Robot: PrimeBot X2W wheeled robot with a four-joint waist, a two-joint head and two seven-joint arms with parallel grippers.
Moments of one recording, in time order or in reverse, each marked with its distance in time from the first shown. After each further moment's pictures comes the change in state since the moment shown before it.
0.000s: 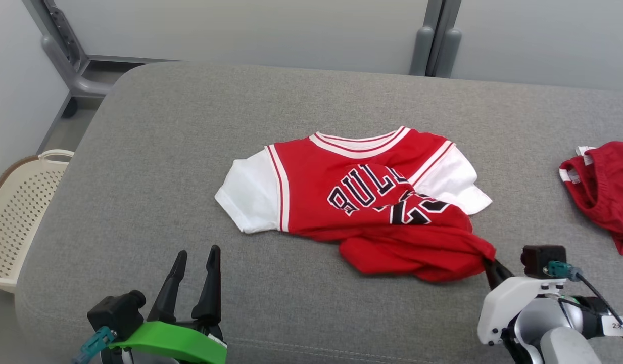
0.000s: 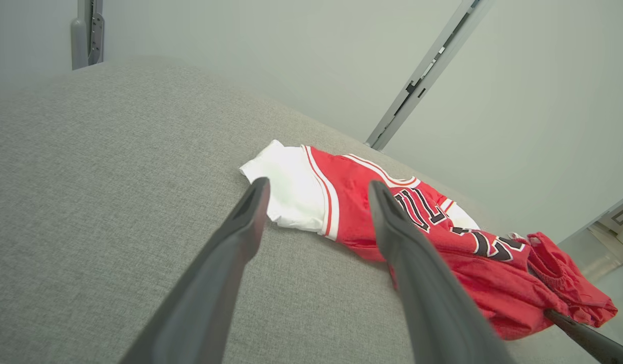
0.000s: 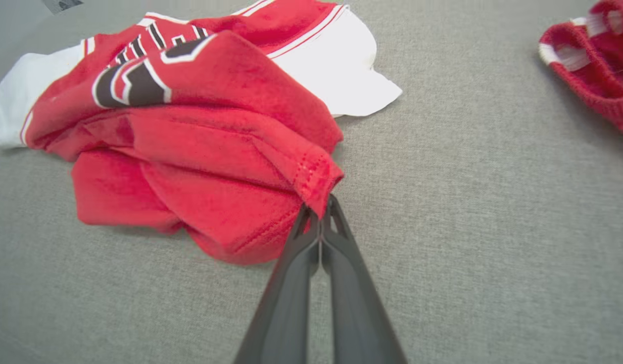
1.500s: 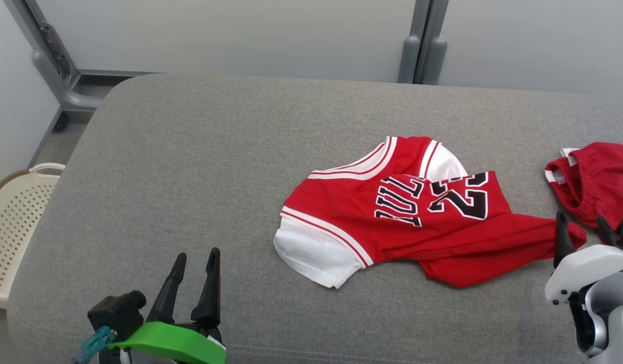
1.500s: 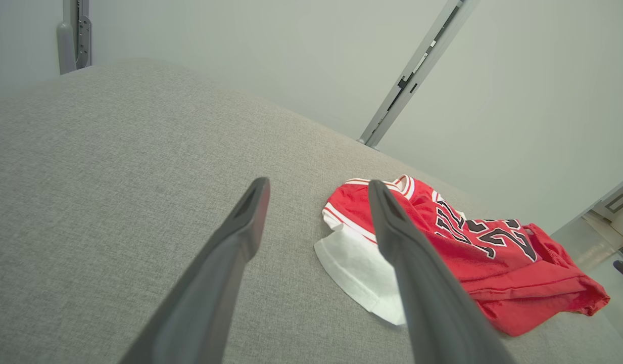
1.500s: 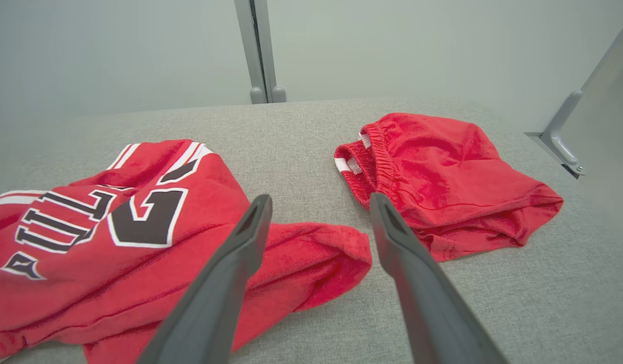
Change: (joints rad) left arm 0.003 0.024 -0.019 -0.013 -0.010 0.025 0.016; right arm -0.065 -0.003 -0.307 -0.079 -0.113 0.001 -0.047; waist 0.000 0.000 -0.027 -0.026
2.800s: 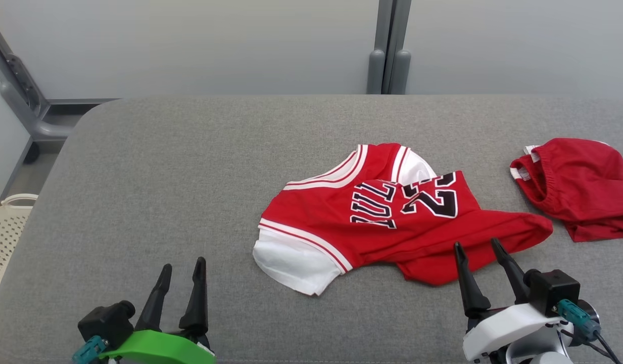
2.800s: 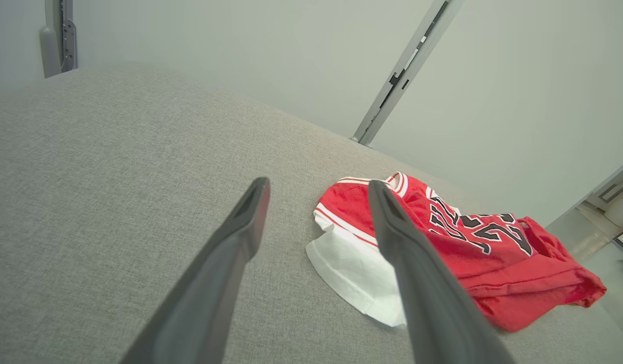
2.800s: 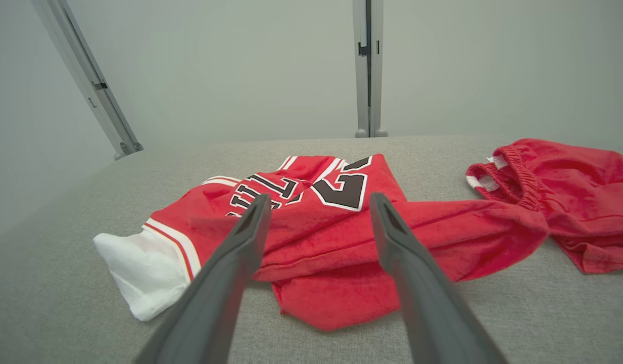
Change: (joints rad) left arm 0.016 0.012 0.014 0.035 -0.008 0.016 -0.027; right arm 0.190 0.002 0.401 -0.116 0.154 0.000 -0.274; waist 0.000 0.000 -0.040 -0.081
